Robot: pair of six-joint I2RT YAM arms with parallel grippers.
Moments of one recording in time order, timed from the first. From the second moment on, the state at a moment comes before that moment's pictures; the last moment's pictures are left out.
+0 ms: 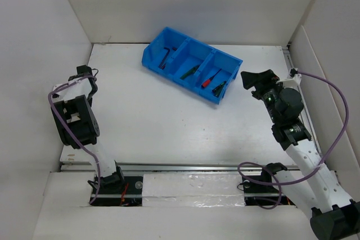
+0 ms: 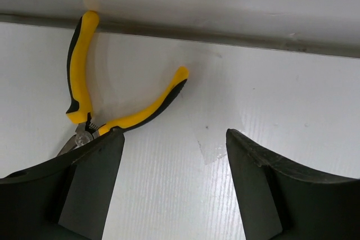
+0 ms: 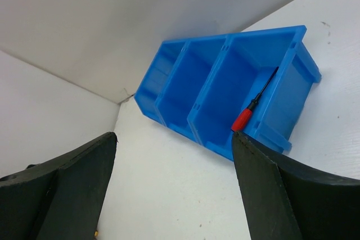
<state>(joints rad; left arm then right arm) 0.31 1.79 1.28 -0.82 -0.70 -1.26 0.27 0.79 0.73 0.07 0.11 0.79</state>
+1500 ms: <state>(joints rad) 0.31 1.81 1.12 -0.56 -0.51 -1.06 0.27 0.74 0.72 0.08 0.11 0.79</state>
